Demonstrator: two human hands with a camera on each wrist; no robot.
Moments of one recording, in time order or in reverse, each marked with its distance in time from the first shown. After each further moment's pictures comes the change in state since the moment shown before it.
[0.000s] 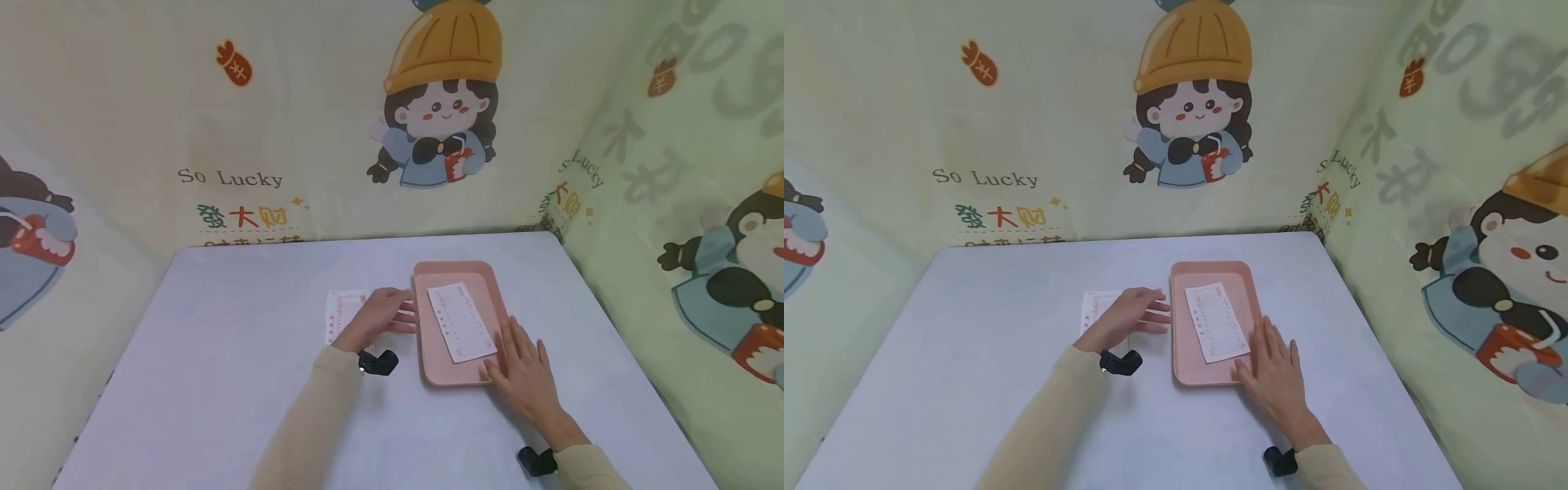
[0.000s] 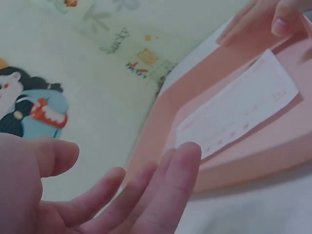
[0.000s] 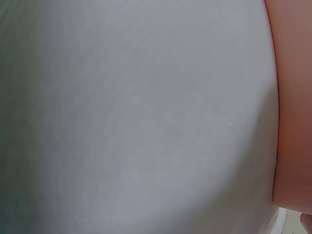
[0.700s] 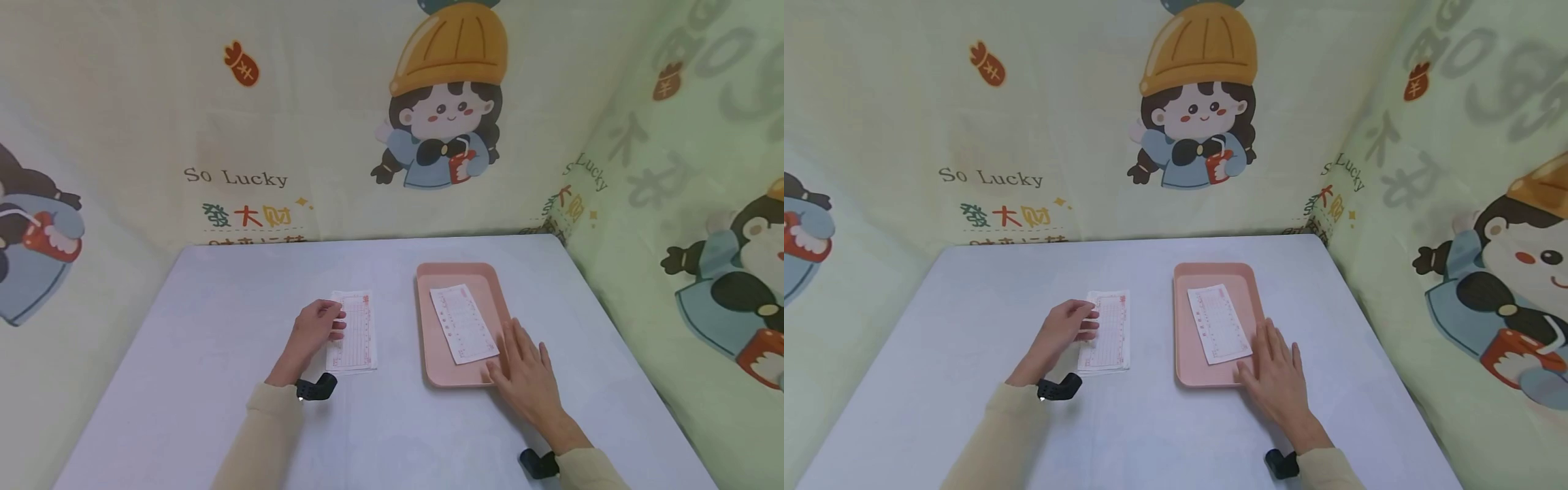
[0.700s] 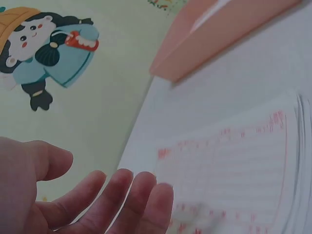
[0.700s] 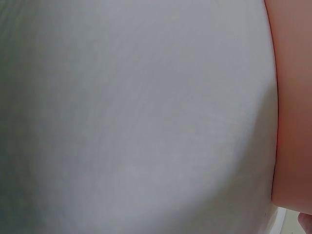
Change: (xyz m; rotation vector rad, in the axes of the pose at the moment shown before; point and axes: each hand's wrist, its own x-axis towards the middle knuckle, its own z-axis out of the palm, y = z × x) left_hand -0.046 -0.050 -0.085 0.176 0.414 0.044; right_hand -0.001 -0.002 -0.001 0.005 -0.014 -0.003
